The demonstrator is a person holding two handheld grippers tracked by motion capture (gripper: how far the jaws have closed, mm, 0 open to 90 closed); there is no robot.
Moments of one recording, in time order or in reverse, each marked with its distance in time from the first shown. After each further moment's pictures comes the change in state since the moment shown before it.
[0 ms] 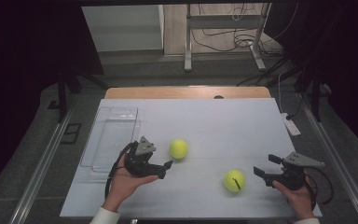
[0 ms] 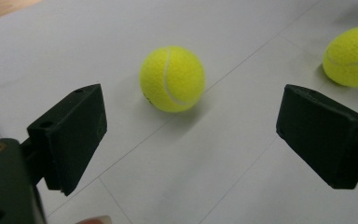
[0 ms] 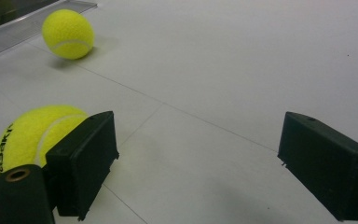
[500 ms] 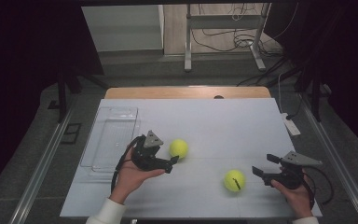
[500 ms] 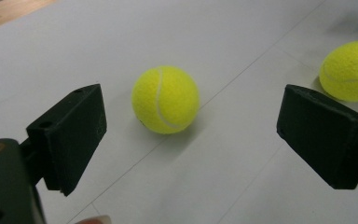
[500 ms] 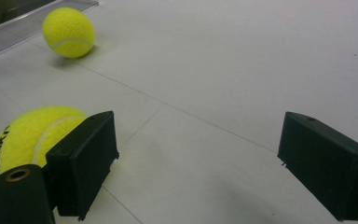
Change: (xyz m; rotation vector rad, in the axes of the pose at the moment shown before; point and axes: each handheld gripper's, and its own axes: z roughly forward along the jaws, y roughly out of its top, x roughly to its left) left arm -0.001 0.022 0.011 0.010 -0.018 0.007; right arm 0.000 0.001 0.005 0.009 0.007 0.002
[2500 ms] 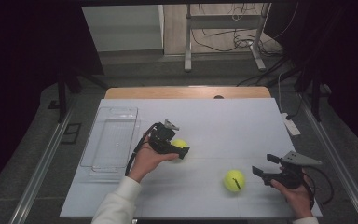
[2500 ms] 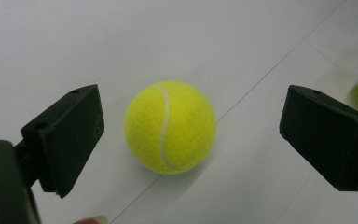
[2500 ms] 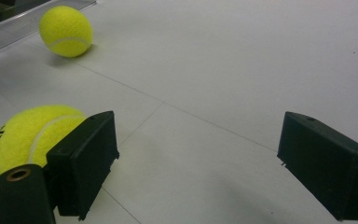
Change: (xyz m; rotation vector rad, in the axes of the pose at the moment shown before) left arm 0.015 0.035 0.063 0.171 -0.031 -0.044; right arm -0.001 0.000 0.001 0.007 -0.006 -0.001
